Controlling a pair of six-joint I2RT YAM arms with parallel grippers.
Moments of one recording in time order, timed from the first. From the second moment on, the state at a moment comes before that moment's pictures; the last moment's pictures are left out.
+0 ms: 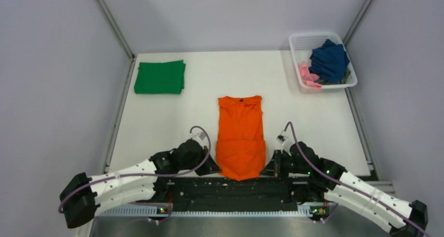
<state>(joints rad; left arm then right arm) -0.98 0.83 0.29 -0.20 0.18 -1.22 0.91 0.39 0.19 -0.42 -0.28 1.01</state>
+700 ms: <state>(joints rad) -0.64 1.11 0.81 -0.36 0.09 -0.93 0.64 0.80 0.68 -0.45 0.04 0.72</state>
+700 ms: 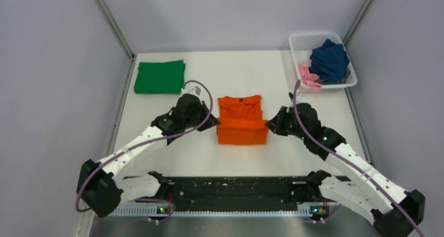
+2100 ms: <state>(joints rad) -0.32 2.01 1.53 -0.42 0.25 -0.75 0.17 1.79 1.12 0.05 -0.42 0.55</state>
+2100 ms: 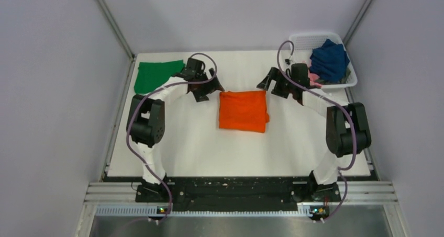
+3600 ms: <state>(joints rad) -0.47 2.27 1.94 -0.67 -0.69 -0.15 0.21 0.44 0.43 -0.50 -0.20 0.55</state>
